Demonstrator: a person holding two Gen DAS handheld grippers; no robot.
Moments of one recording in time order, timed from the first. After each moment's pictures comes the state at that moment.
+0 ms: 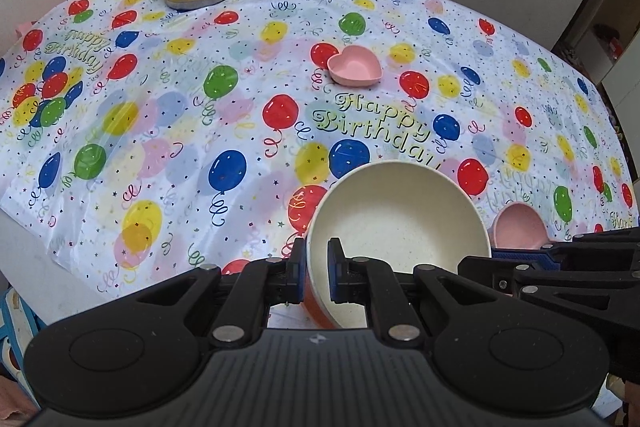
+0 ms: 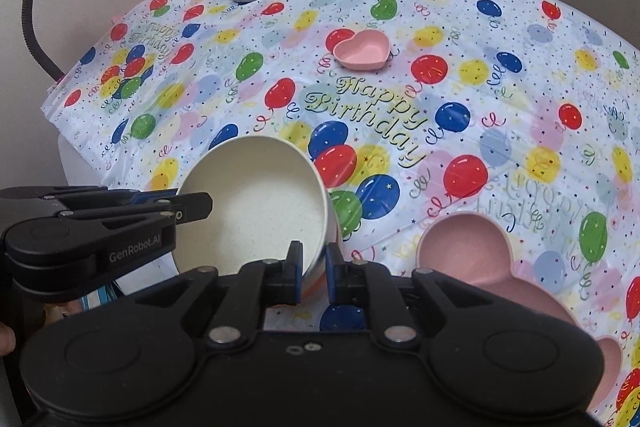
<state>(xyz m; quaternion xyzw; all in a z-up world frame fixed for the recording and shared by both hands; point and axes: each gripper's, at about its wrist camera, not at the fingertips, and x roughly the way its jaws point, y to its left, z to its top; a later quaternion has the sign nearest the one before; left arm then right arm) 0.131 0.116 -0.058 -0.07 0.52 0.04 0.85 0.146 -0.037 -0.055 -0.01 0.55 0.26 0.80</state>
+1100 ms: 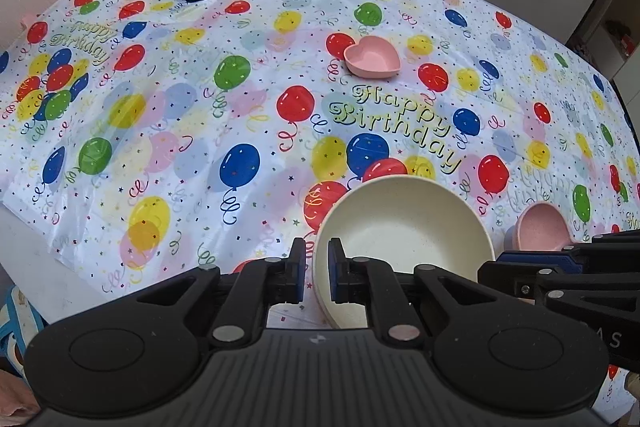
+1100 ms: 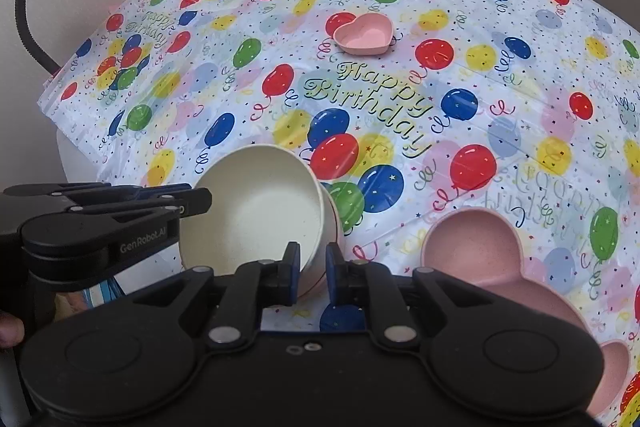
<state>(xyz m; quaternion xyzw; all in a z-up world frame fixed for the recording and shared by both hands) 0.137 0.124 -0.068 -0.07 0.53 0.06 0.85 0.156 -0.035 -0.064 0.00 0.57 0.26 0.78</state>
